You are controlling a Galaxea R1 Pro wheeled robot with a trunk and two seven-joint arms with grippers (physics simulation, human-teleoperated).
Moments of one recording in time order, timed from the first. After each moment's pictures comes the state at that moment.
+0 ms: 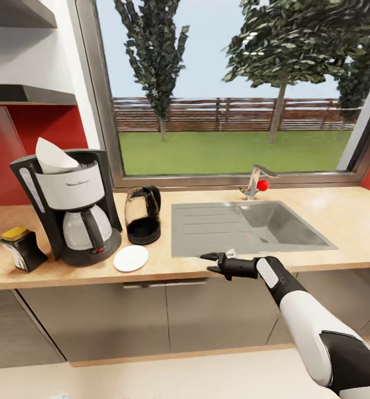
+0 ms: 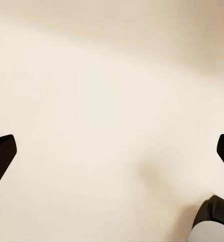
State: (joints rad) left arm -0.46 0.16 -0.20 -0.01 0.43 0.05 0.40; right arm -0.95 -0.02 -0.14 -0.45 -0.45 0.95 0.64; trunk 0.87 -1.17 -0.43
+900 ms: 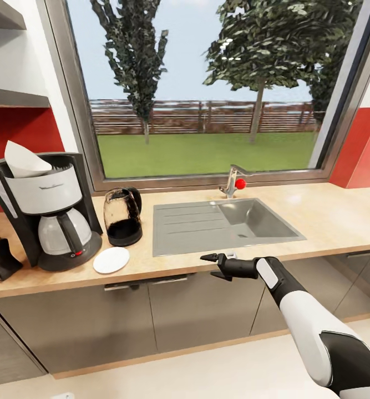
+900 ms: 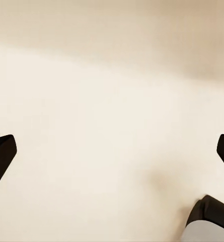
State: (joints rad) left arm -0.46 0.15 -0.20 -0.01 0.43 0.05 0.40; right arm -0.95 -0.02 -0.13 -0.45 -0.44 0.94 0.63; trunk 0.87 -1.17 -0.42
